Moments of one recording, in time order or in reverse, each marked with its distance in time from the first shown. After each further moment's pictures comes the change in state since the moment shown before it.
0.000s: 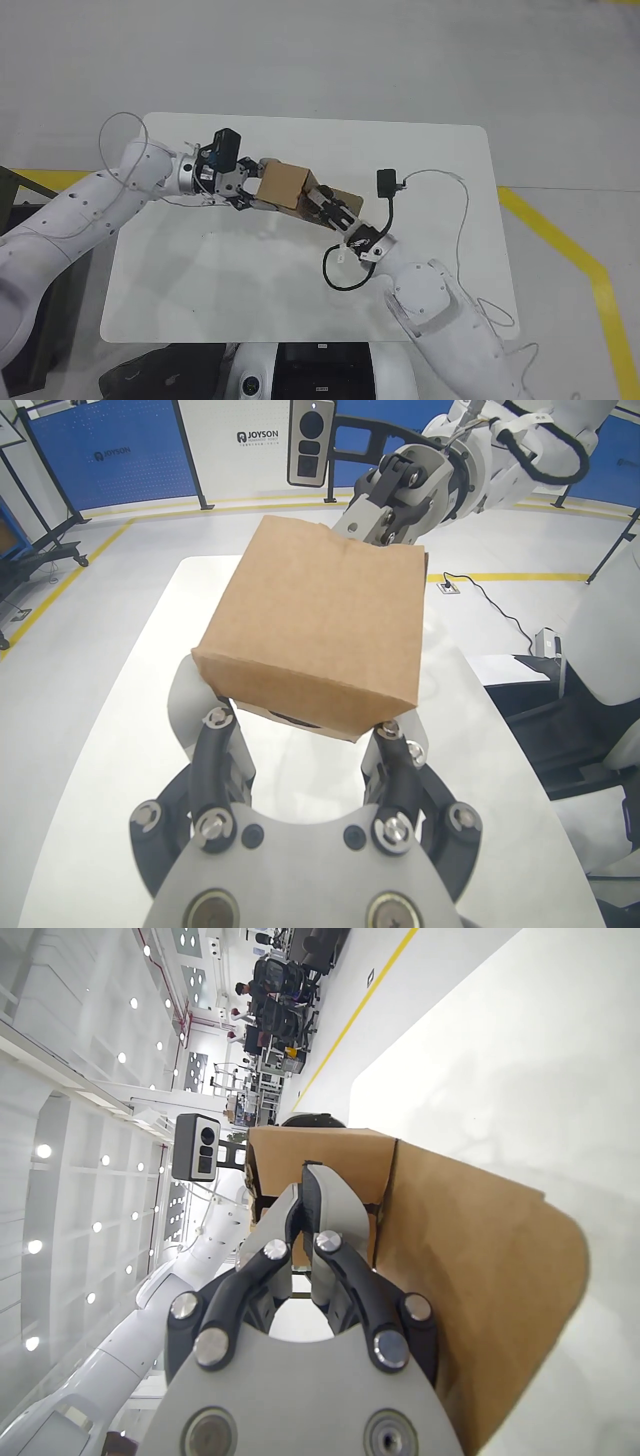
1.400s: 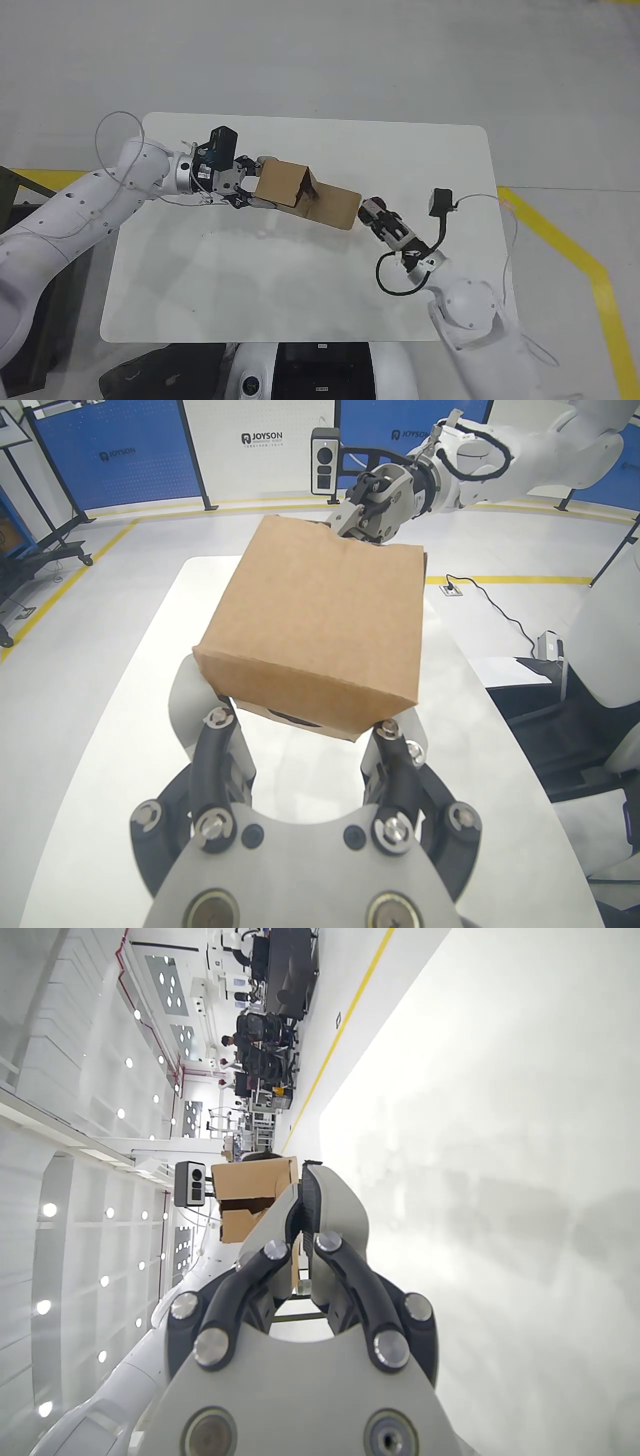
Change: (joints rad) left arm -0.003 0.008 0.000 0.005 -0.016 0.000 0.000; right arm -0.209 0.041 0.260 -0.053 0.072 -0.056 0.086
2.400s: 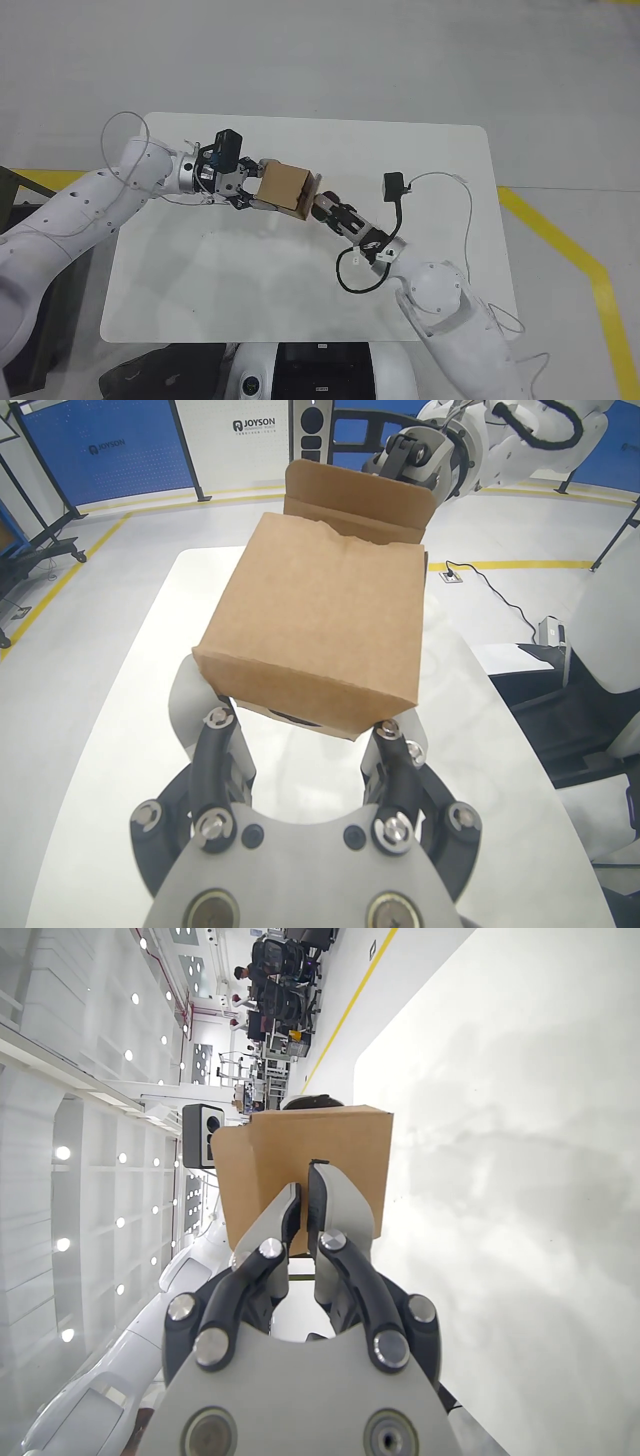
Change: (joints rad) left arm -0.005 -0.016 0.000 0.013 0.050 0.000 0.000; right arm 0.164 -0.030 -0.184 0.034 0.012 0.039 0.016
